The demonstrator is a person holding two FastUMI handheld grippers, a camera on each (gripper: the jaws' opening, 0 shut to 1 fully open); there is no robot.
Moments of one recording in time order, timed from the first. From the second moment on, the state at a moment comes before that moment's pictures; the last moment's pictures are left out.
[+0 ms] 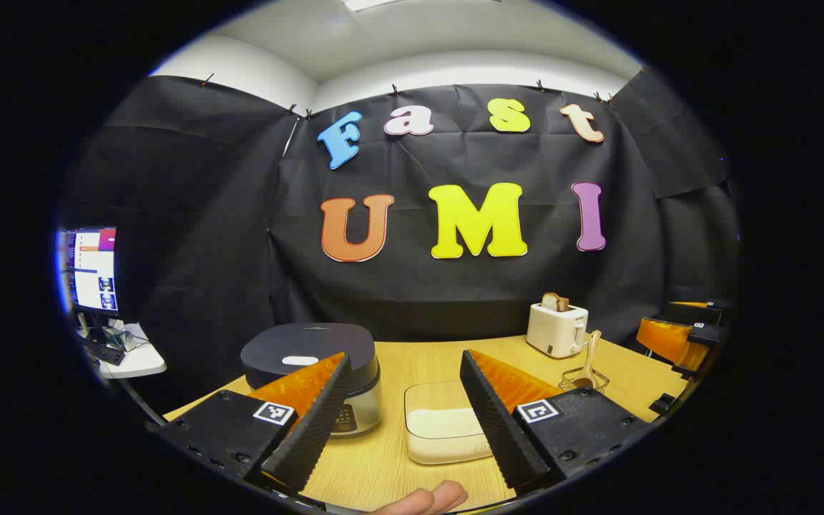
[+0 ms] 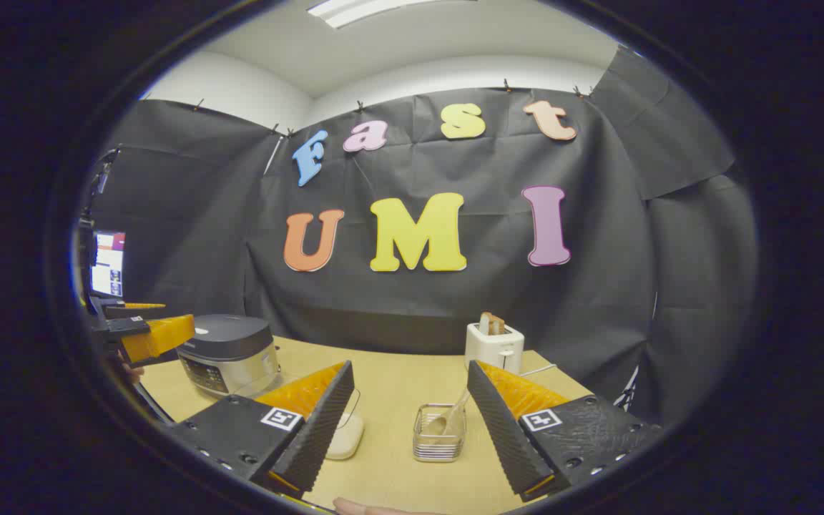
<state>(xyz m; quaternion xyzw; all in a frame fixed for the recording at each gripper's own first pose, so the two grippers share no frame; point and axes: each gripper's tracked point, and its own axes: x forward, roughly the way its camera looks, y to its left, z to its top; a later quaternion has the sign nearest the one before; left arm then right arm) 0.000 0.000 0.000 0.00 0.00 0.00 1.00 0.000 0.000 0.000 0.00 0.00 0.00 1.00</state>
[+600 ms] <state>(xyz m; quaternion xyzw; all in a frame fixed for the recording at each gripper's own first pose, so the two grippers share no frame) -0.001 0.003 -0.007 0.00 0.02 0.01 1.00 0.001 -0.007 0.003 0.01 0.00 0.01 1.00</state>
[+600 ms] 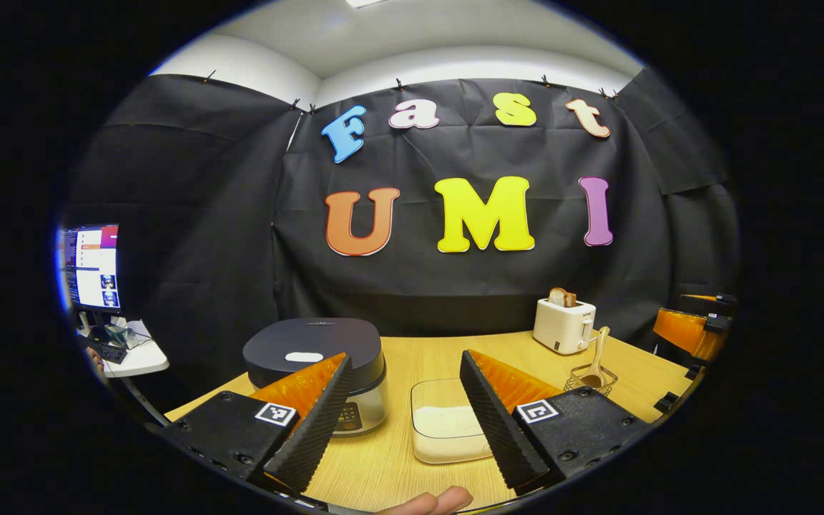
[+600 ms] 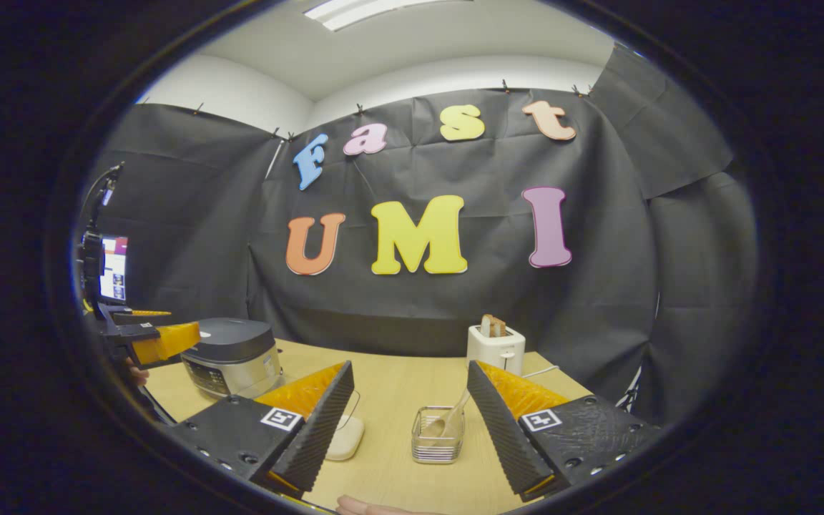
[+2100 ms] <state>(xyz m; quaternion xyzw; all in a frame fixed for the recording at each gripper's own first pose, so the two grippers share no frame) 0.073 0.124 -0.076 0.00 0.25 0.07 0.97 -0.013 -0.045 0.027 0.03 -0.03 -0.03 1.00</state>
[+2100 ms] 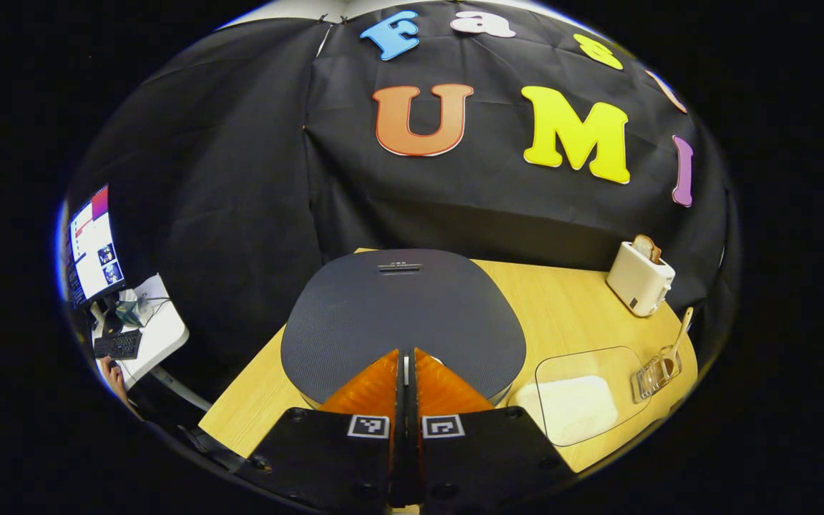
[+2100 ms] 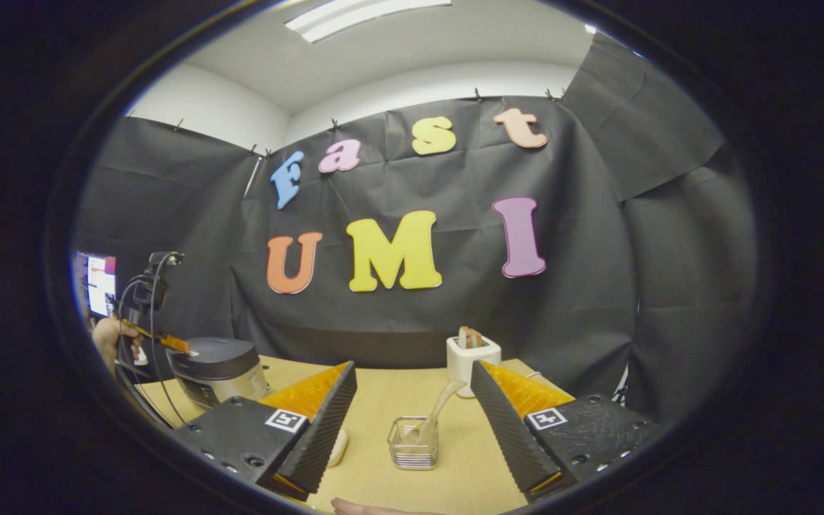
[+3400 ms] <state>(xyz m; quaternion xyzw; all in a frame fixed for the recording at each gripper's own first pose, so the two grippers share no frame) 0.055 0.076 0.053 0.00 0.03 0.06 1.00 0.002 -0.041 0.007 0.02 0.00 -0.04 1.00</state>
